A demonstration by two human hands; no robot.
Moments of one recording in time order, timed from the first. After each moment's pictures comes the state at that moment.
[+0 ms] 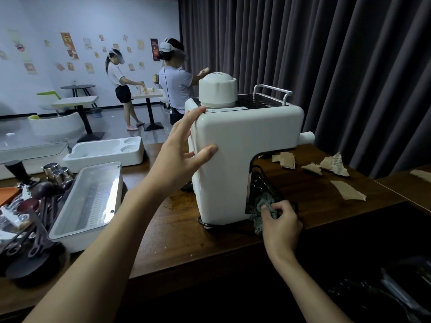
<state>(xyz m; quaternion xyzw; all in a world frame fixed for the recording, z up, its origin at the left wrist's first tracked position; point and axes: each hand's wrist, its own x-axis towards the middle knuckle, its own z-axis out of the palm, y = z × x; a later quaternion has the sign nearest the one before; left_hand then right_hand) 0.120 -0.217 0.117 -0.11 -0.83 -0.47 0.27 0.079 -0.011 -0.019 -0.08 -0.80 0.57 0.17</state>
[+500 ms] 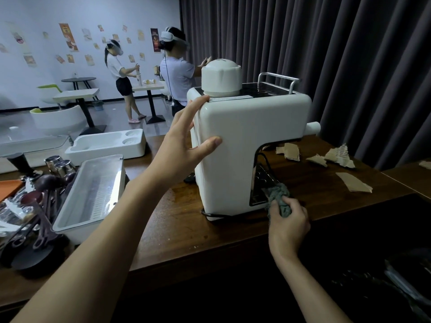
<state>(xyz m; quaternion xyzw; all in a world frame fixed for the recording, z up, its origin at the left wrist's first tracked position) 0.124 -0.218 0.120 -0.10 -0.85 -0.44 0.26 0.078 -0.013 -0.036 -0.11 -0.77 0.58 0.23</state>
